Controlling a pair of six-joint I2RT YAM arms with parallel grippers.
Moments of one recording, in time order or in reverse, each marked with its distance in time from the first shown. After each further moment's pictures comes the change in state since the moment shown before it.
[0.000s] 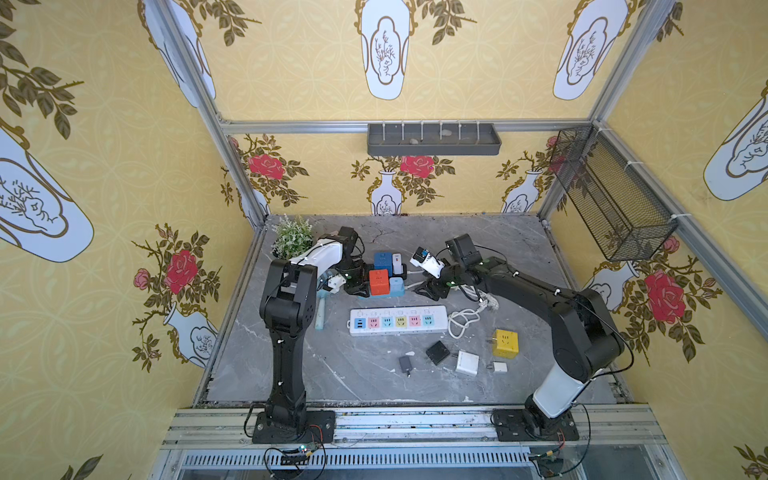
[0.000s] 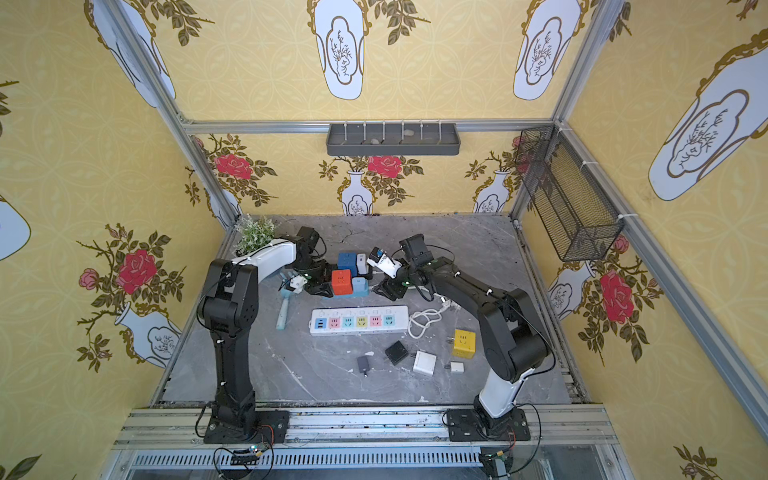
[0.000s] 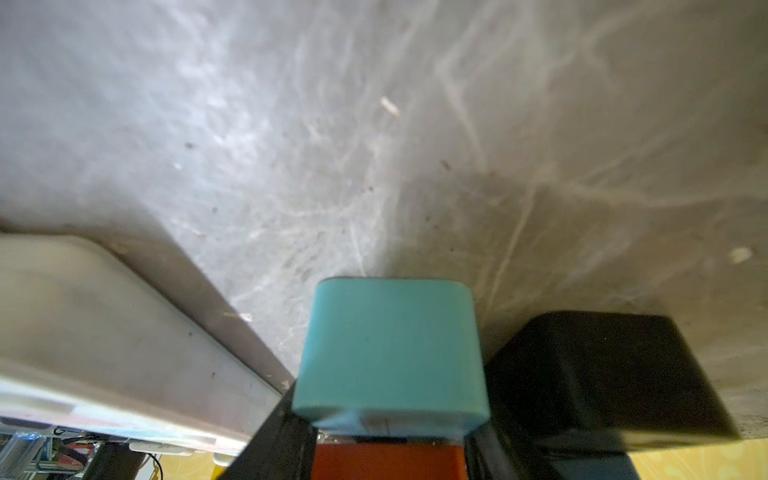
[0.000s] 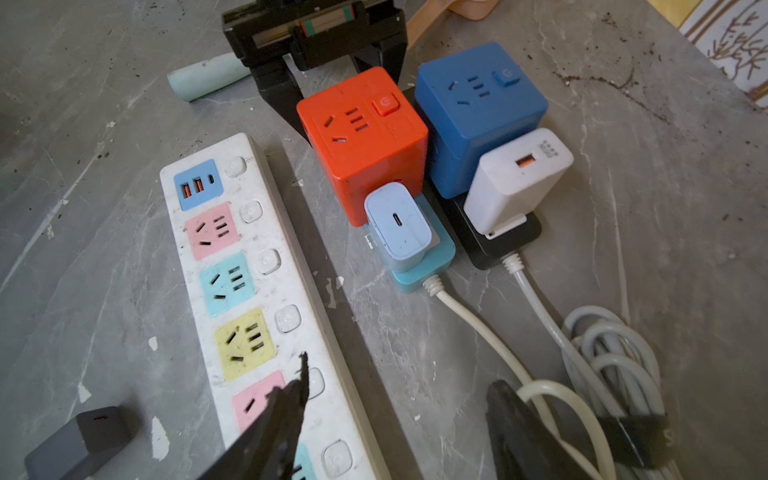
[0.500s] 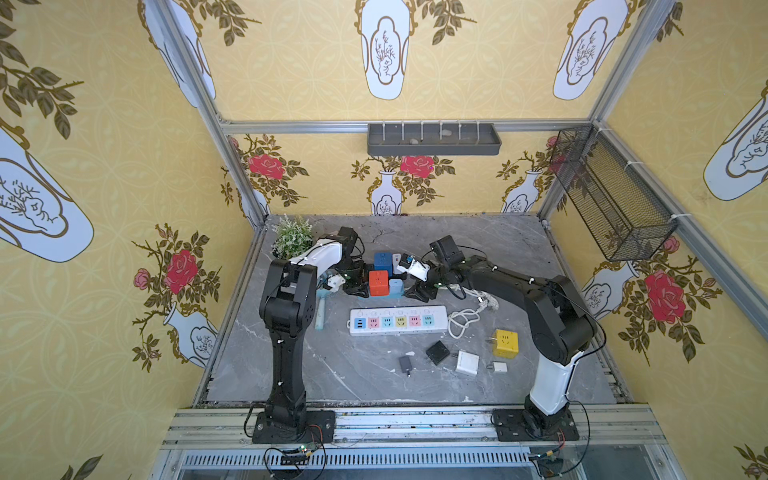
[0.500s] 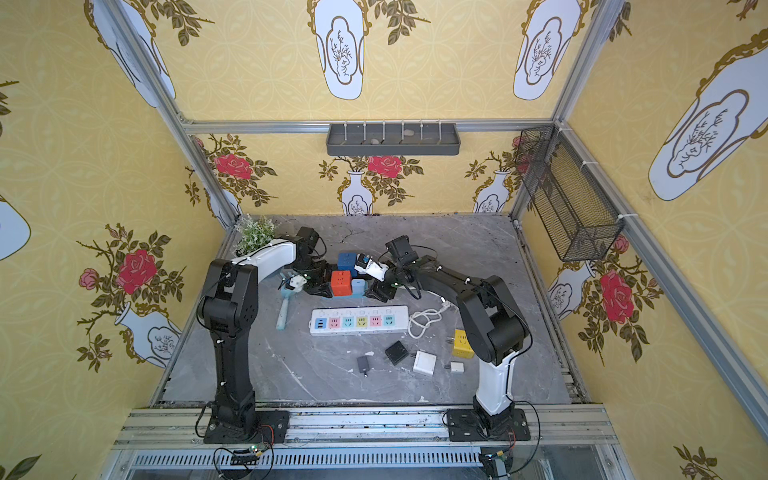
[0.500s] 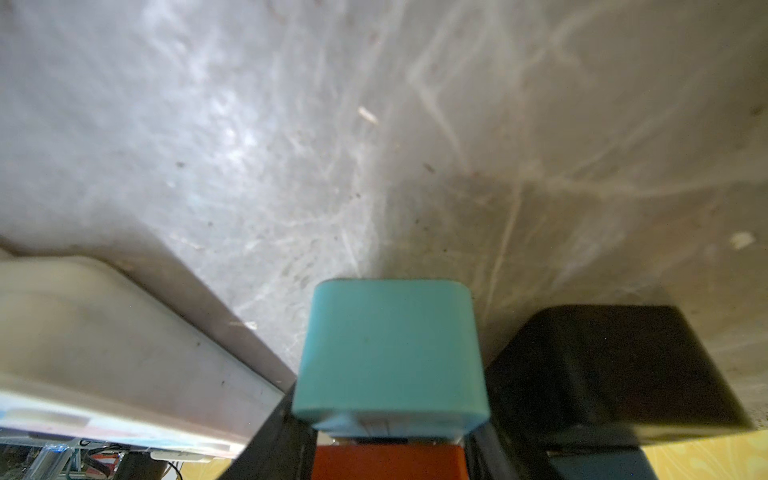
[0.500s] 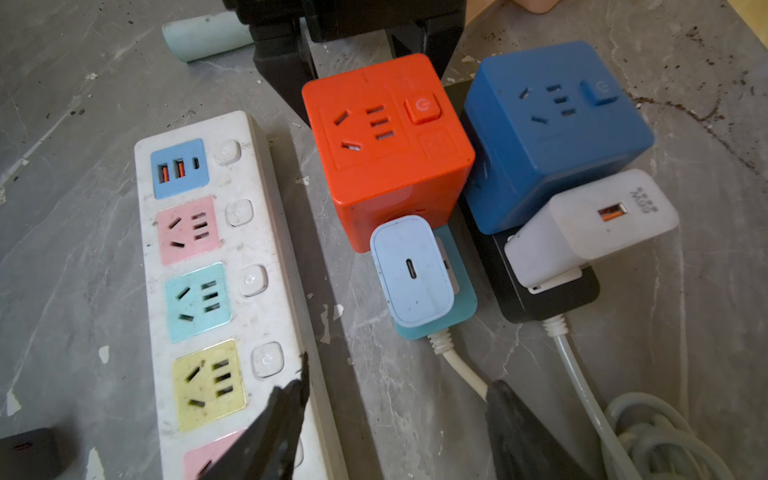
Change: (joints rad) left arm 0.001 -0.002 -0.007 0.001 0.003 0.050; right arm 0.046 0.152 0.089 0.022 -0.006 -0.082
